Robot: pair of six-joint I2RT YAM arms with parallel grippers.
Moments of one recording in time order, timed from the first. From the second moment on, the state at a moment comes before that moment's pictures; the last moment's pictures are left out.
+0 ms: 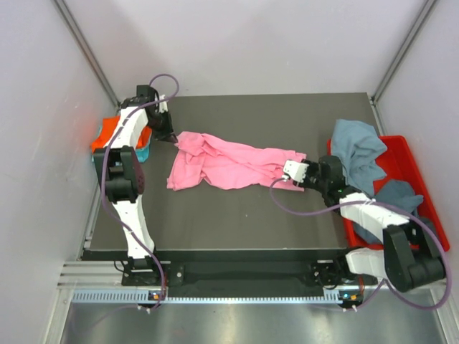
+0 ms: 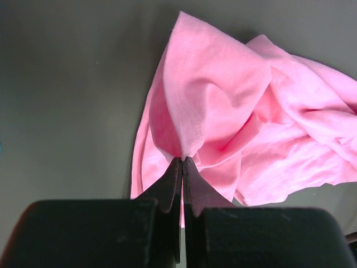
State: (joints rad) left arm 0.03 2.10 1.88 -0.91 0.32 -0.19; right arm 0.29 1.20 0.51 0.10 -0.10 -1.05
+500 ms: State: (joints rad) left arm 0.03 2.10 1.87 -0.90 0.29 -0.19; right arm 0.30 1.42 0.63 0.25 -0.07 -1.05
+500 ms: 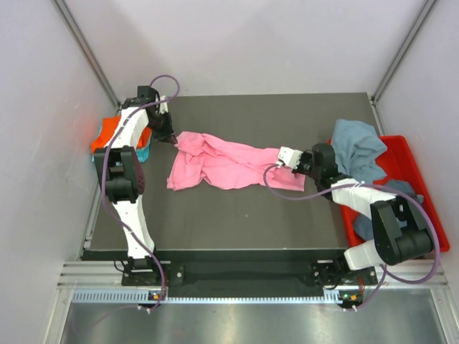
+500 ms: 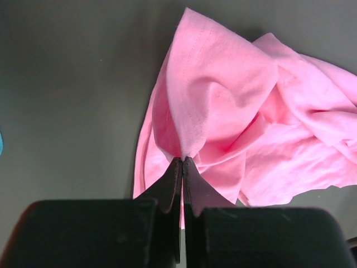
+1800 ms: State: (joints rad) left arm 0.03 2.10 1.87 -0.90 0.29 -0.19; right arm 0.28 1.47 0.88 -0.23 -0.18 -0.88
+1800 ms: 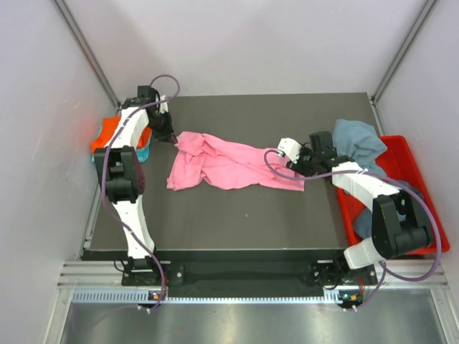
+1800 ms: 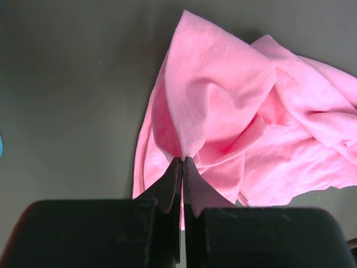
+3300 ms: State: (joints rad) left arm 0.02 2.08 2.16 -0.87 0.23 -0.11; right arm 0.28 1.51 1.51 -0.28 -0.13 -0.55
